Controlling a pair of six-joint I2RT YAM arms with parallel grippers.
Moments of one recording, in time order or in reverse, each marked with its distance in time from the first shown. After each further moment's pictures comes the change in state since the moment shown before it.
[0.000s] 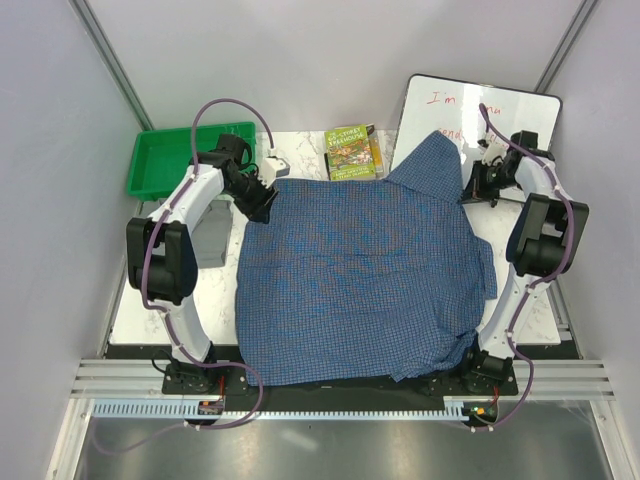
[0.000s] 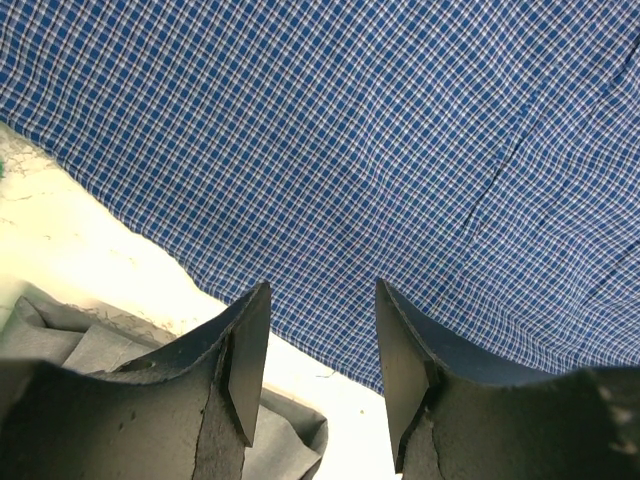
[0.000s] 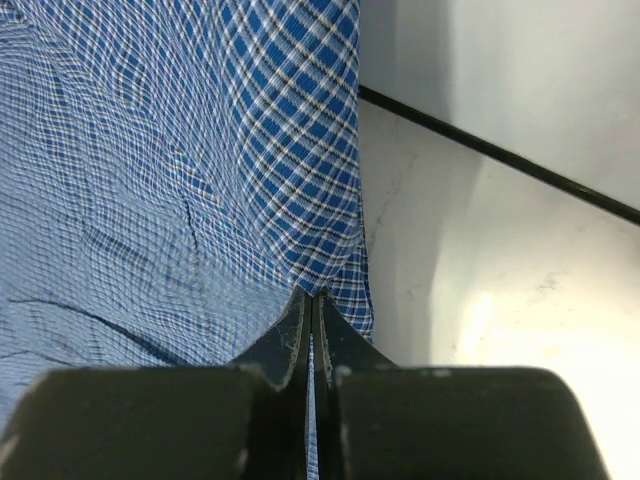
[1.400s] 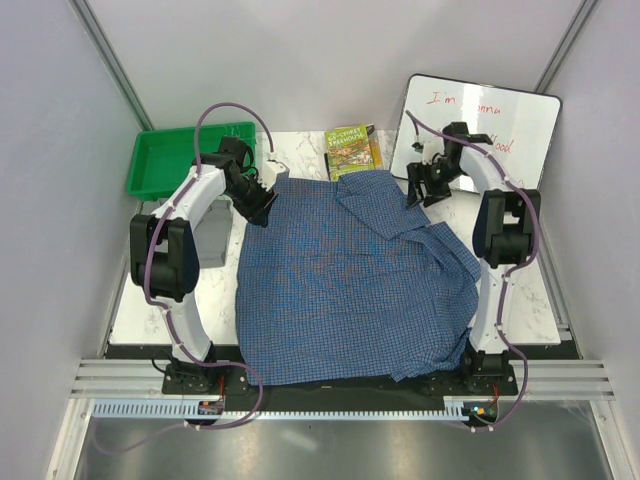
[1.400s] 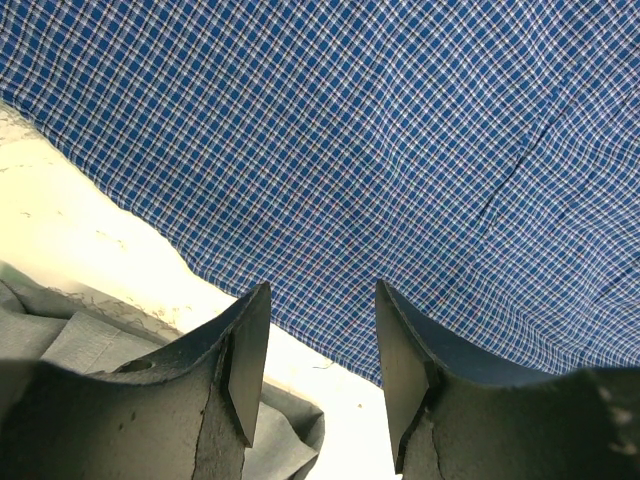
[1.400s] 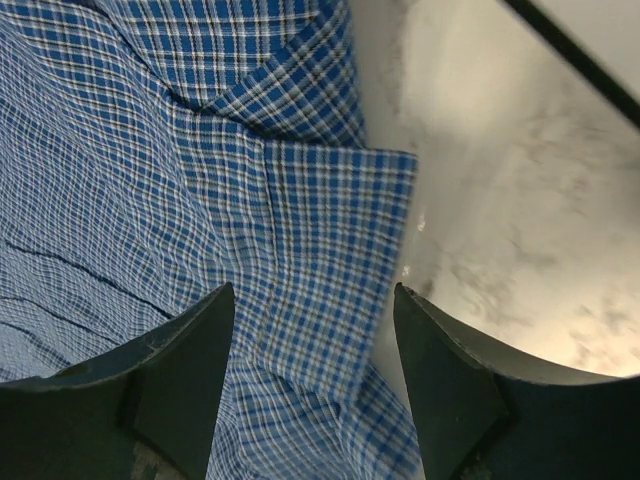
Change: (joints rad) left arm 0.000 0.028 -0.005 -0.006 -0.048 -0.028; right arm 0.285 0.085 0.207 -0.207 0.115 -0.072
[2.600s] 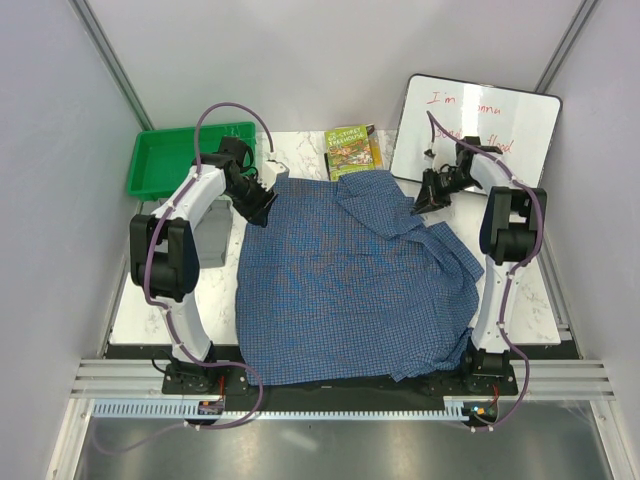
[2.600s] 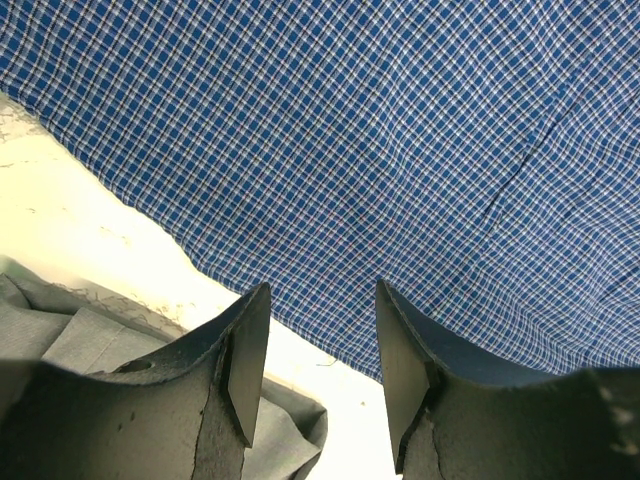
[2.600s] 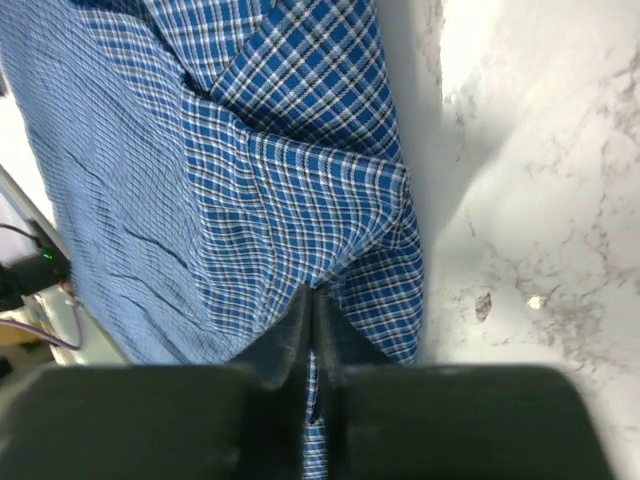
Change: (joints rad) left arm 0.000 0.000 0.000 0.000 -0.010 0.004; right arm -0.071 0.064 -0.090 0.040 -0.288 0.091
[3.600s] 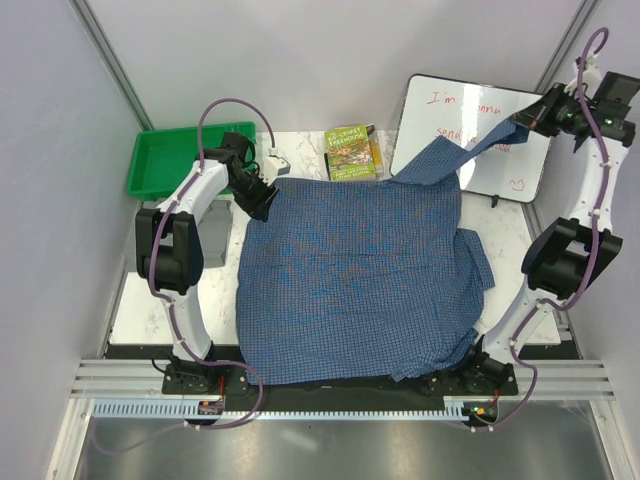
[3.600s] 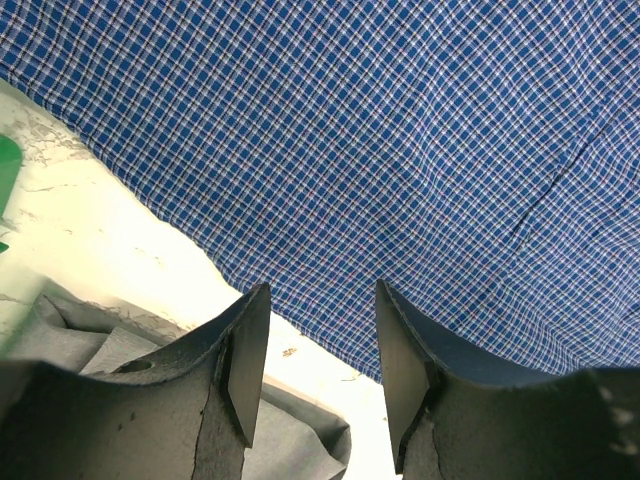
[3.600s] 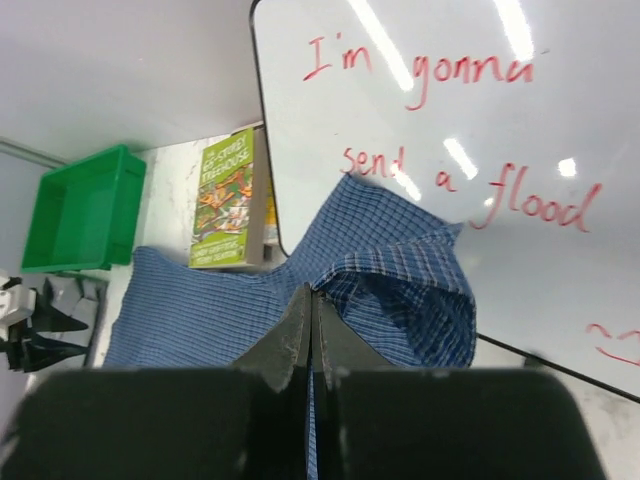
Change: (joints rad) left arm 0.001 0.068 0.080 -0.004 -0.012 0.002; right arm -0.405 -0.297 0.297 0.290 -0.045 0.341
